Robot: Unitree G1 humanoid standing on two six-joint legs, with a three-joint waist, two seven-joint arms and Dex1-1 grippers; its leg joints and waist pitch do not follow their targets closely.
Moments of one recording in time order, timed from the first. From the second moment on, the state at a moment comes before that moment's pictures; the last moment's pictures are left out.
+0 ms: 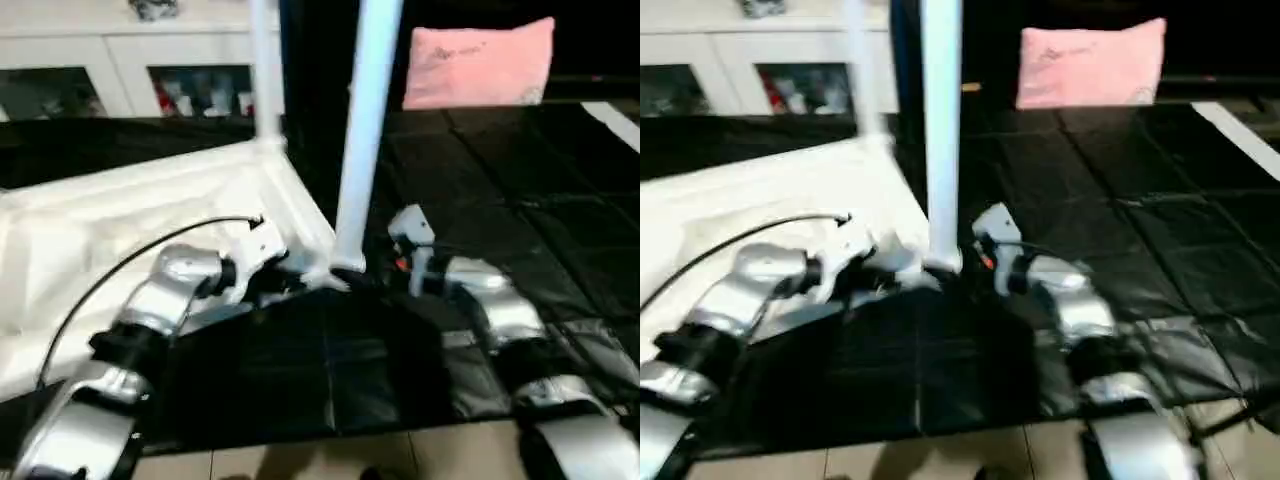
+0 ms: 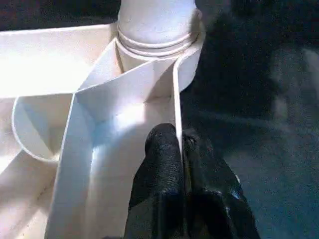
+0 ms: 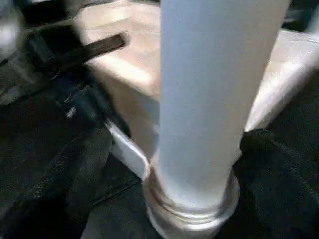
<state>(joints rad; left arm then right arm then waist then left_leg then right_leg) -0.61 0.44 -0.28 0.62 0.01 0.07 -1.21 -0.58 -0.28 0.13 0.68 0.15 -0.01 1.13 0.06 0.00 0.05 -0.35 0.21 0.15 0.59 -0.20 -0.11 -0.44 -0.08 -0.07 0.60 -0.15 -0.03</state>
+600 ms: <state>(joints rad) -0.58 0.53 -0.35 0.55 -0.02 -0.02 -1.50 -0.56 -0.35 0.25 0.57 0.18 0.11 1.46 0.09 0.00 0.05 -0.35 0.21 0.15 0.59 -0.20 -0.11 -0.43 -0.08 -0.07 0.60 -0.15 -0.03</state>
